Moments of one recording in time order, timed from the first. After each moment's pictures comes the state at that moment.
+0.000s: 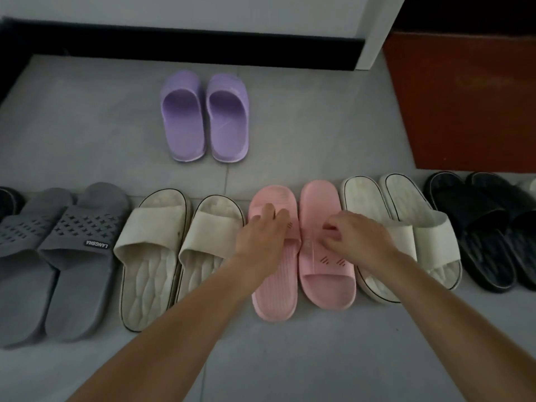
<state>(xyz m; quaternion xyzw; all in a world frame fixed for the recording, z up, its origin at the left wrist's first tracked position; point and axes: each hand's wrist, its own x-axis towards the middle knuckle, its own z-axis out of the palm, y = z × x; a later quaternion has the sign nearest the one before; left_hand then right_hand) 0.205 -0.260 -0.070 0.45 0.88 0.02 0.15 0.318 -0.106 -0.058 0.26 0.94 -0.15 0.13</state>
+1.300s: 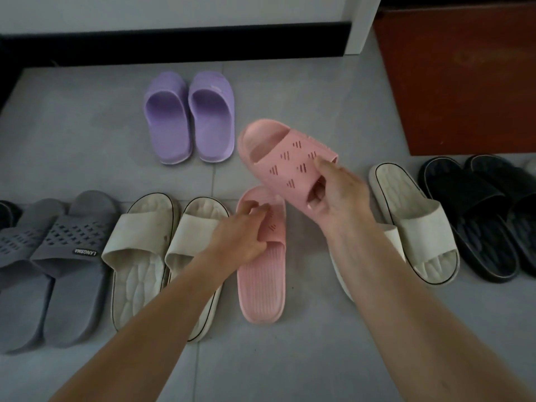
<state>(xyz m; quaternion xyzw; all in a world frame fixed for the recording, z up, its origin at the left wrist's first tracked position) 0.184 -0.257 -0.079 0.42 0.87 0.06 0.23 0.260 -0.118 -0.005 0.50 0.28 -0.78 -0.24</state>
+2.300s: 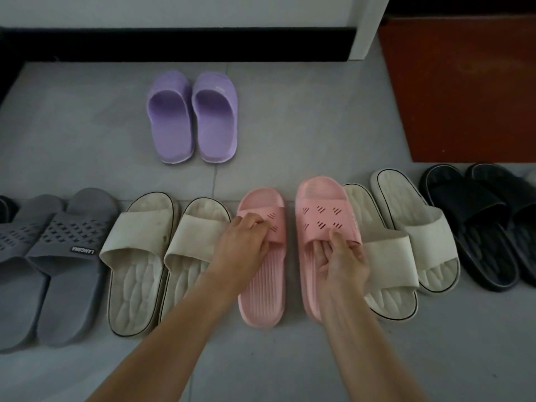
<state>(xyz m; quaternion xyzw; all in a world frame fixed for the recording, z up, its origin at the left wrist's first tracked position) 0.206 -0.271 -0.083 0.46 0.87 0.13 0.10 0.314 -0.168 -0.065 0.54 0.12 -0.76 -0.35</state>
